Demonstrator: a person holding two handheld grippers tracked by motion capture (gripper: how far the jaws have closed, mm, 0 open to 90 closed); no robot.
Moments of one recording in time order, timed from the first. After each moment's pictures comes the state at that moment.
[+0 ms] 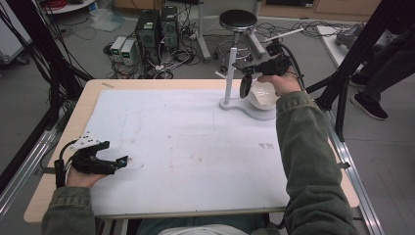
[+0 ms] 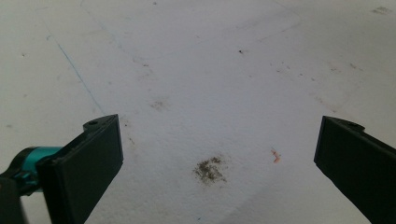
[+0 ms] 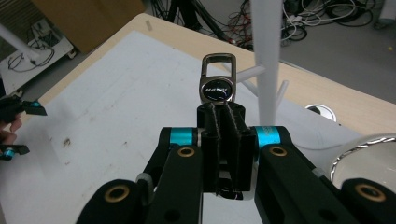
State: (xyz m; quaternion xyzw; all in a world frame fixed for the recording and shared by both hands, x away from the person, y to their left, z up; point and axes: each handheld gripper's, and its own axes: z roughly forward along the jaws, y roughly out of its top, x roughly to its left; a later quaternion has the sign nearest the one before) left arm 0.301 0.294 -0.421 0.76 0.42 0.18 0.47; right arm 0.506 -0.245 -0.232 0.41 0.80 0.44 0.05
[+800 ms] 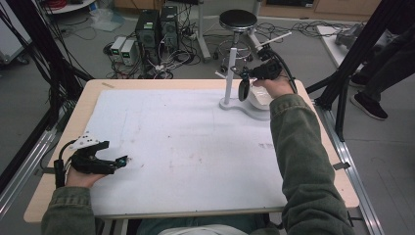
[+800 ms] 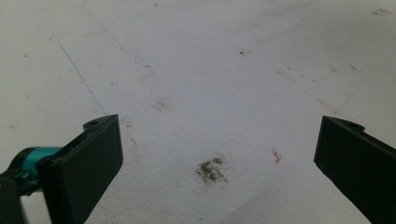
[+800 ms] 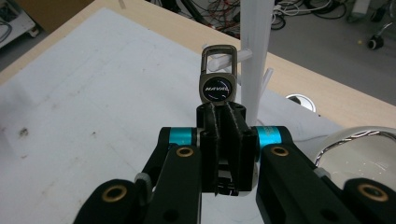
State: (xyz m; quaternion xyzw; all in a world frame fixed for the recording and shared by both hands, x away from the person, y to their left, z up) left arm 0.301 0.295 -0.421 0.76 0.42 0.18 0.47; right arm 0.511 -0.227 -0.249 0.40 0.82 0.39 0.10
